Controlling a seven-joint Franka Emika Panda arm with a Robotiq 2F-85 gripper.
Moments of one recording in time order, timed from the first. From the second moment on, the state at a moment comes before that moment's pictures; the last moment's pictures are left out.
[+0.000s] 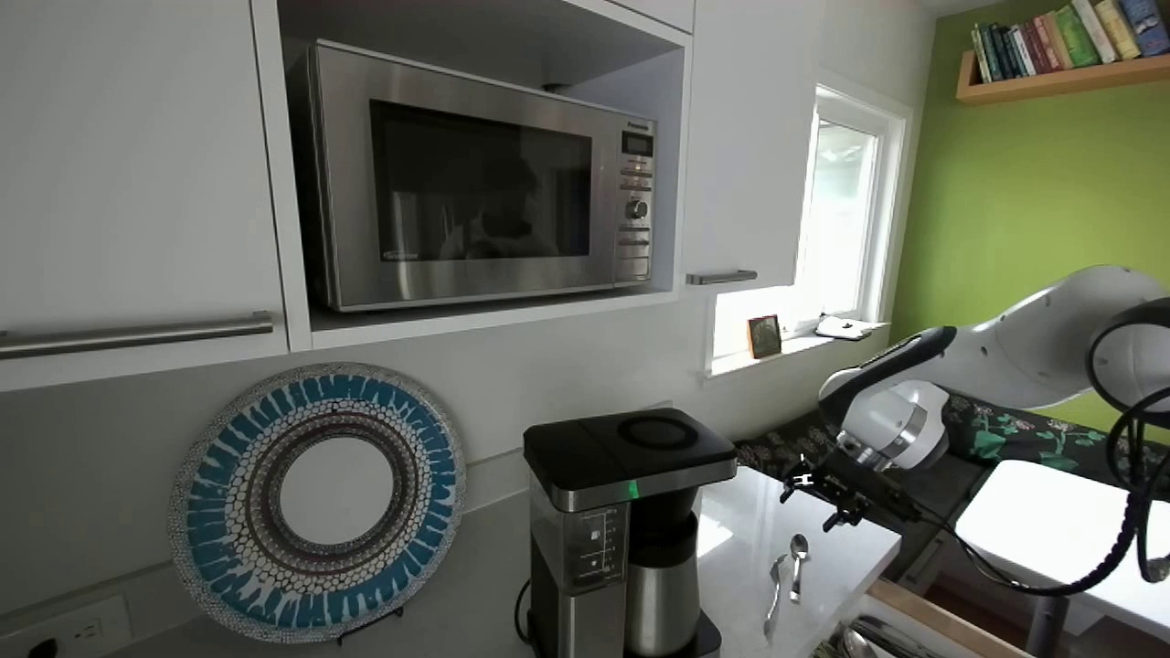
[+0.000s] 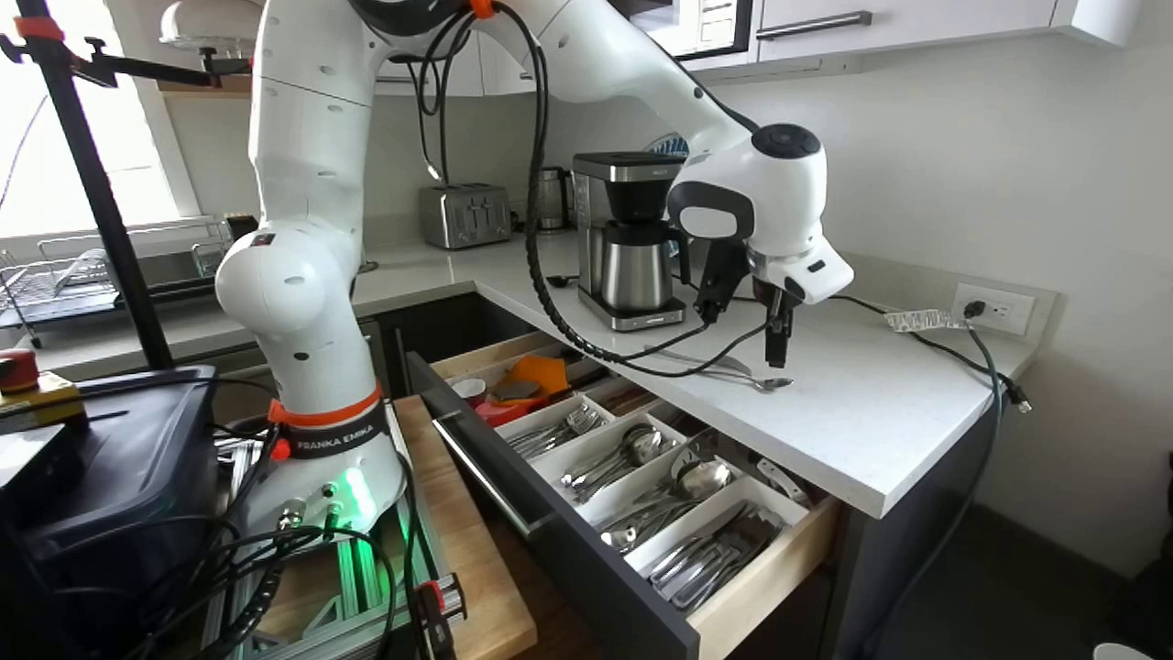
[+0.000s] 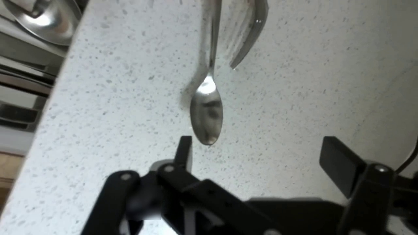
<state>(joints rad) -0.24 0.27 -0.17 -2.08 0.78 2.51 -0.11</state>
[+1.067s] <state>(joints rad) -0.17 -0.11 -0.15 -2.10 0.02 2.16 0.16</state>
